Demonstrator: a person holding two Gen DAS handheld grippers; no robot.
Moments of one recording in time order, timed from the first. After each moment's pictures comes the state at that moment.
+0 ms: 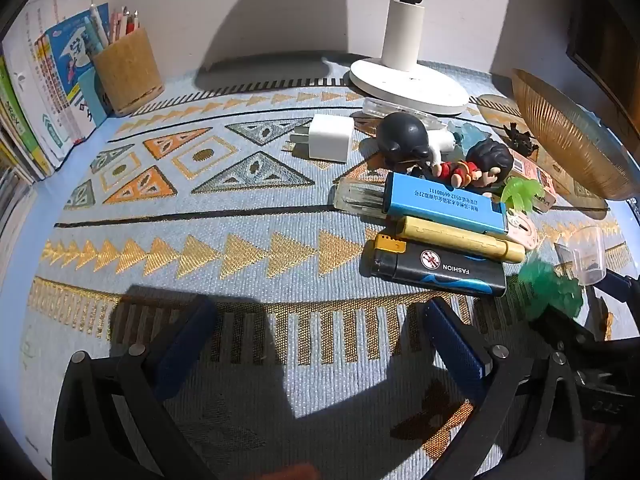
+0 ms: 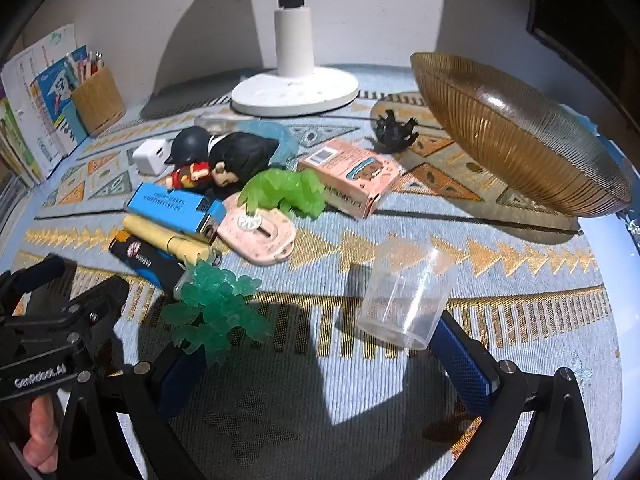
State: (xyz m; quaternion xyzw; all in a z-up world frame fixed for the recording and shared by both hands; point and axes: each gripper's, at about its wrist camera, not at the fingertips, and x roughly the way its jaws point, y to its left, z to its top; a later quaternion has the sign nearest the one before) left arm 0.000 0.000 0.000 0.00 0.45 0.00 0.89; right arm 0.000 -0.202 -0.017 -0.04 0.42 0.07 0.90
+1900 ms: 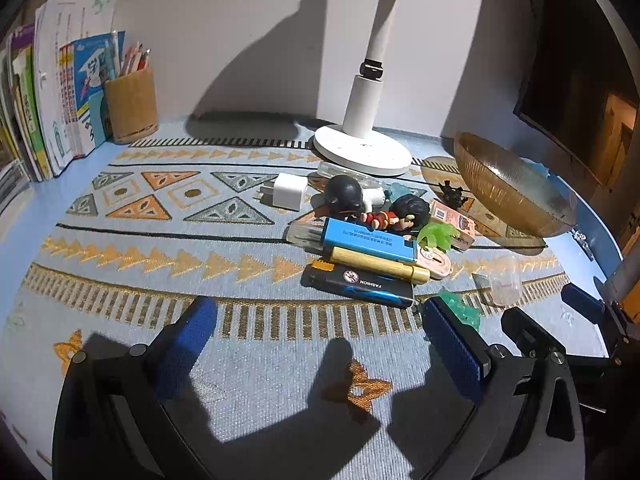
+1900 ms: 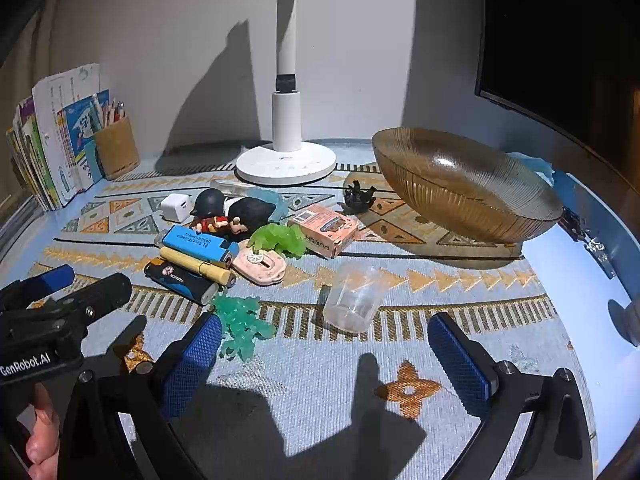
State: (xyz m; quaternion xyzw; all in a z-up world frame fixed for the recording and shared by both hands) left arm -0.058 -0.002 0.034 -0.07 0.36 -0.05 0.93; right arm -0.116 -0.193 0.008 -0.02 0.31 0.03 0.95
